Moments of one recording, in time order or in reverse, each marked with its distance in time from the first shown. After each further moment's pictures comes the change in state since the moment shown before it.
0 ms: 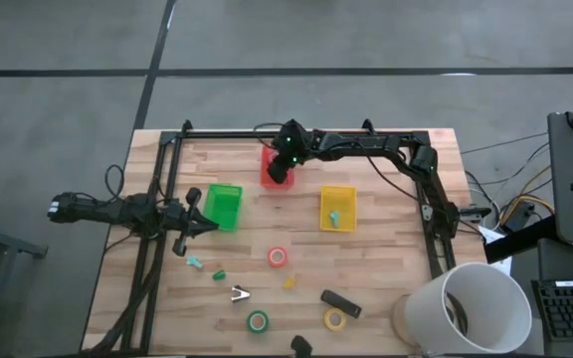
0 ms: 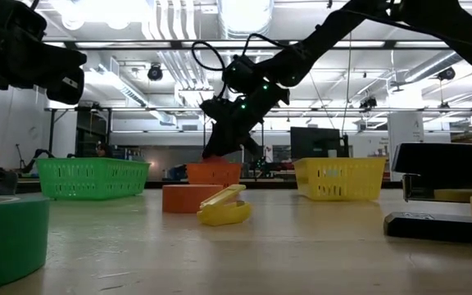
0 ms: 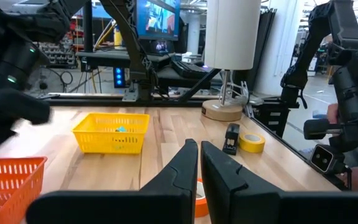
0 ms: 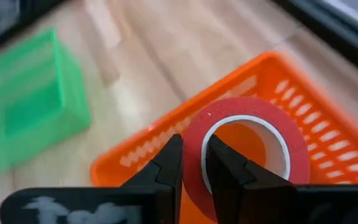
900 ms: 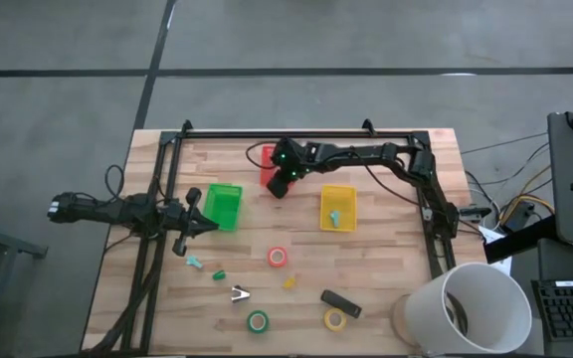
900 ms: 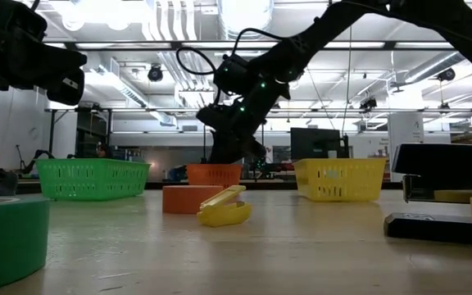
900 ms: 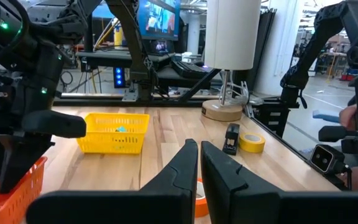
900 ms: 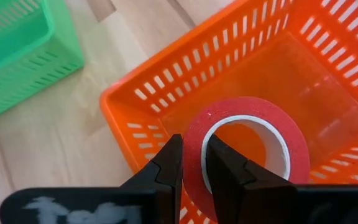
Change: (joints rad) left arm 0.000 0.000 0.000 0.000 0.000 0.000; right arm 0.099 0.000 -0.012 -0.153 0.107 0.035
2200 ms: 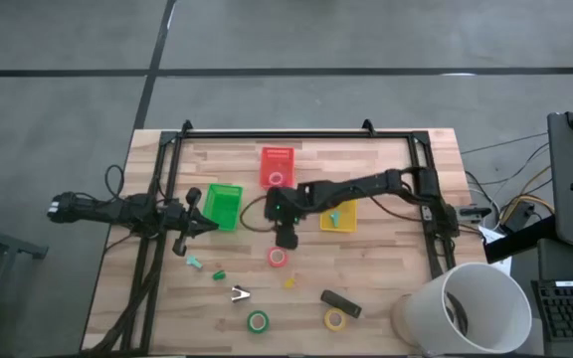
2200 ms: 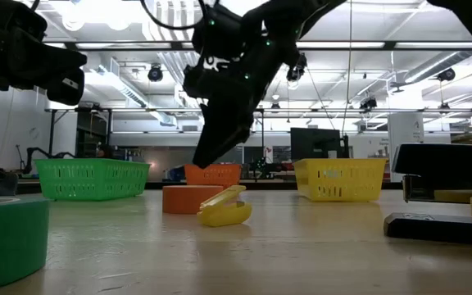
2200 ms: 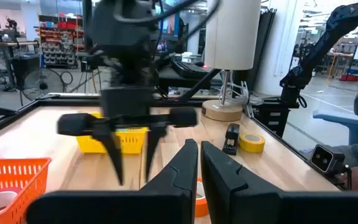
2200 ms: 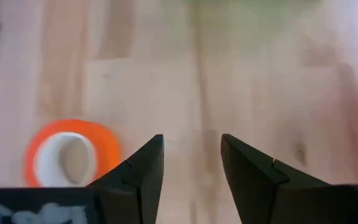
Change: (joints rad) left arm 0.000 0.000 0.000 0.000 0.000 0.000; right arm 0.306 -0.052 -0.014 -0.124 -0.014 -0.254
